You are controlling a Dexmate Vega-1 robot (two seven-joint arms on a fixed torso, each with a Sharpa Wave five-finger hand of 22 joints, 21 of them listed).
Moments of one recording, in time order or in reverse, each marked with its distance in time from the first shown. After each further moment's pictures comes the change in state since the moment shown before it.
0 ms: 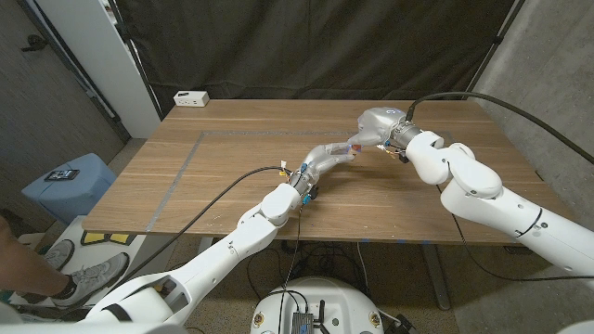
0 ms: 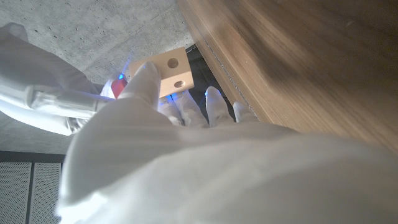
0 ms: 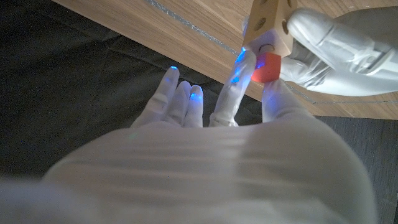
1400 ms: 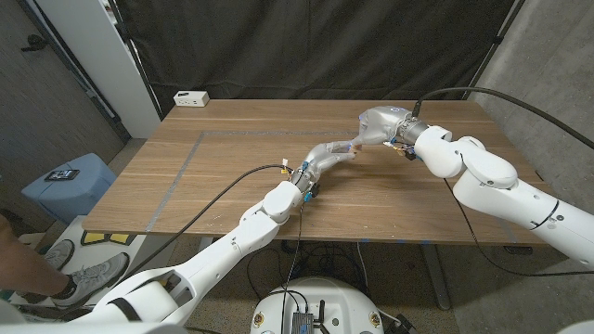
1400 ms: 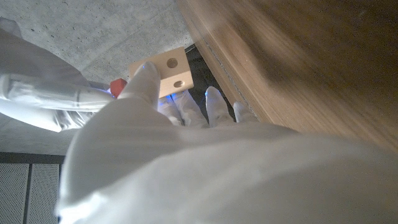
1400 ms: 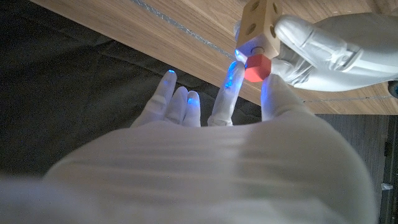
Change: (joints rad) left arm -0.024 -0.018 0.006 0.040 -0.001 -0.007 -0.004; left_hand -0.001 0.001 -0.009 -0.003 -0.003 0.004 -0.003 0.001 0.000 0.000 0.000 0.000 0.000 0.000 0.000 0.000 0.000 -0.002 -0.002 -0.007 0.000; right arm 0.001 -0.056 0.054 0.004 0.116 0.081 0.016; right_hand 0.030 0.006 0.023 -0.014 0.006 -0.228 -0.006 -0.068 0.045 -0.114 0.032 -0.027 0.016 -0.078 0.038 -0.022 -0.009 -0.056 0.015 0.000 -0.003
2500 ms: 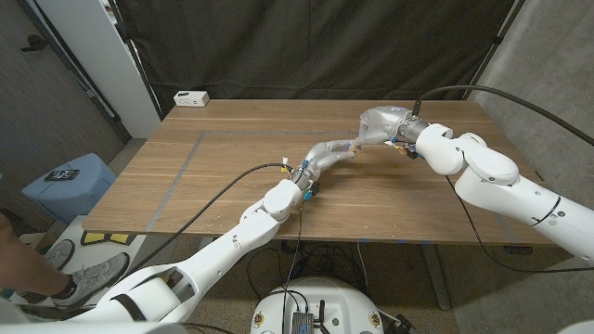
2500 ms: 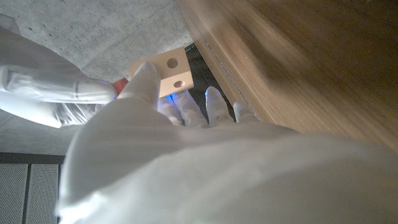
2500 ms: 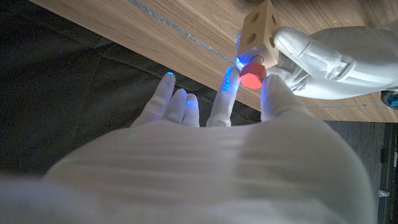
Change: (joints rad) left arm -0.019 -0.011 0.001 0.032 -0.003 -0.009 -0.008; left_hand 0.003 -0.002 0.002 0.002 -0.002 0.000 -0.001 -0.001 0.003 -0.002 0.002 -0.001 0.000 0.000 0.000 0.000 0.000 0.000 0.000 0.000 0.000; right arm 0.020 -0.012 -0.003 0.016 0.002 0.021 0.033; right_hand -0.023 -0.005 -0.022 0.000 0.000 -0.112 0.009 -0.069 -0.029 -0.050 0.032 -0.015 0.000 -0.042 0.035 -0.011 -0.005 -0.042 0.025 -0.008 0.000
